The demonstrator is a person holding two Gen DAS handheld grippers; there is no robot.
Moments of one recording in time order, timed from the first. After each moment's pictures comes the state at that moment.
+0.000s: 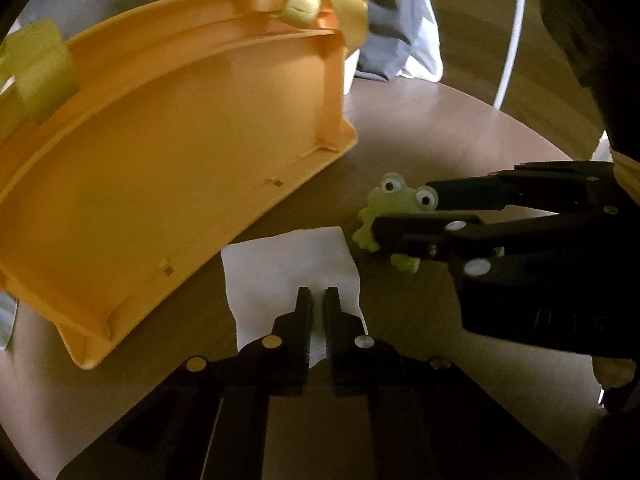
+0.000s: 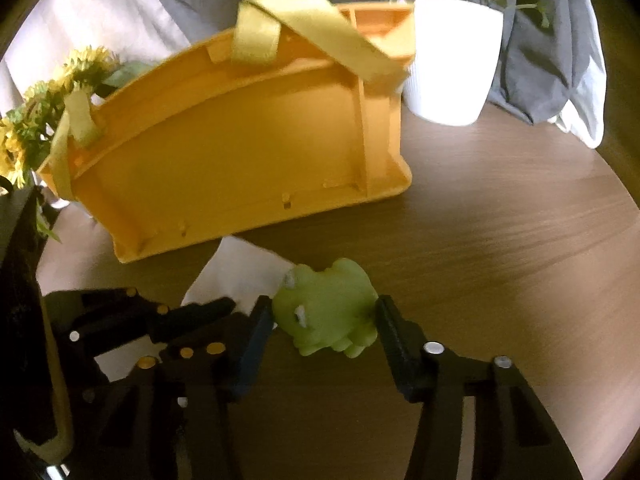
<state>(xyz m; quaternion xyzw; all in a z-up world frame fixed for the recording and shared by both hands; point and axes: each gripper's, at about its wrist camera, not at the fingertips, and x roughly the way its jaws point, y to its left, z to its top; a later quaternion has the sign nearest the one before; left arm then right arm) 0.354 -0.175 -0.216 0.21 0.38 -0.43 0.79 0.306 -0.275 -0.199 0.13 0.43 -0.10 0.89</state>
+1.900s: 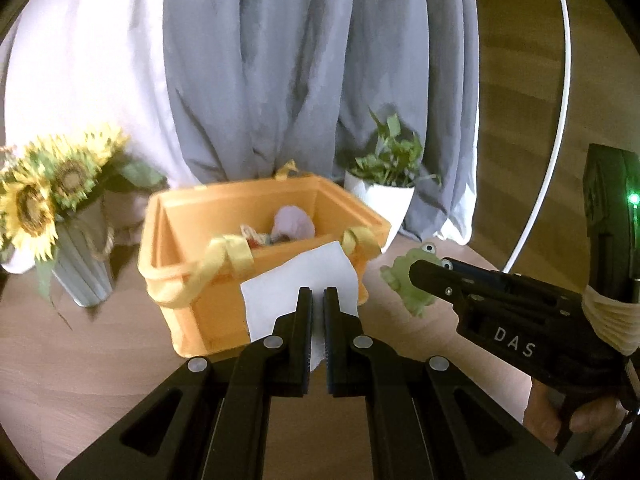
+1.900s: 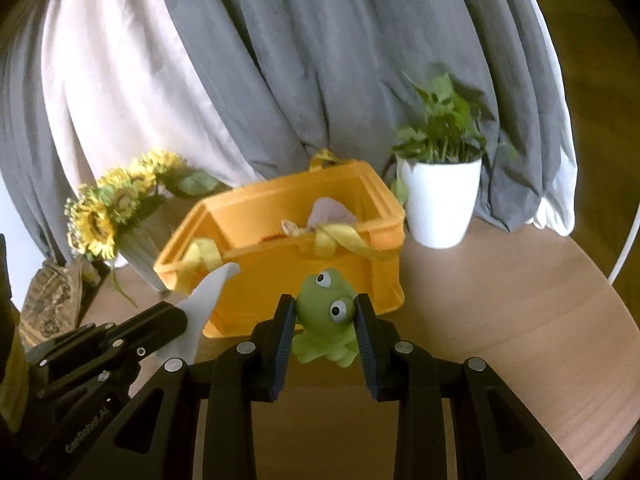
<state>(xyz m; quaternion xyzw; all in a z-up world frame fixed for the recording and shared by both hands) 0.287 -0.103 -0.057 0.02 0.26 -0.32 0.91 0.242 -0.267 -0.069 0.13 0.28 -0.07 0.95</state>
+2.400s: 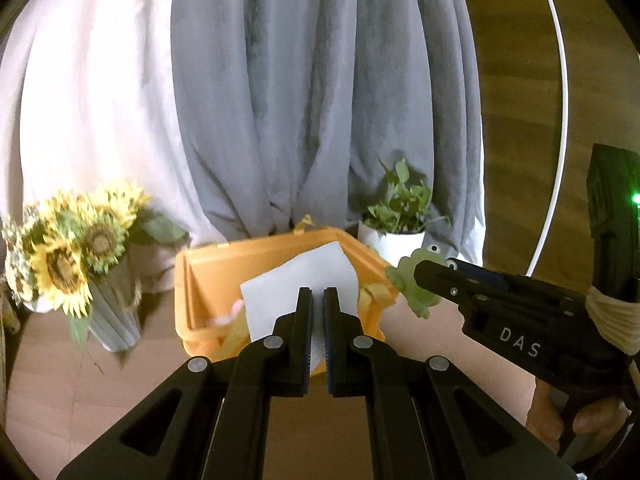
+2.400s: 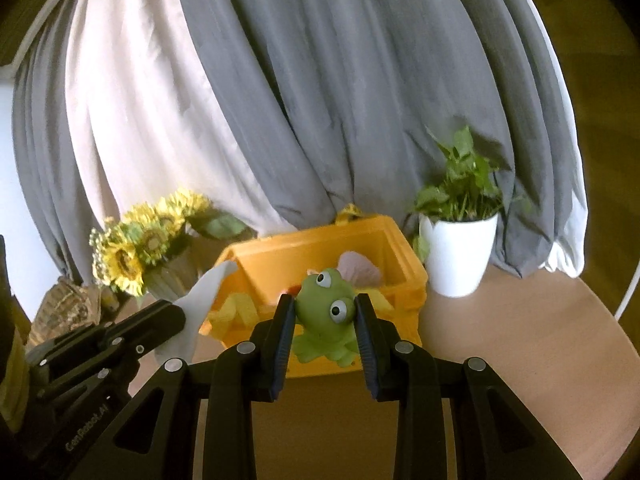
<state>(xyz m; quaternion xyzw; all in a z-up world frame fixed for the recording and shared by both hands) 0.289 -0.095 -0.016 0.04 0.20 -0.30 0.93 0.246 -0.256 -0.030 0.12 0.22 -0.05 0.97</state>
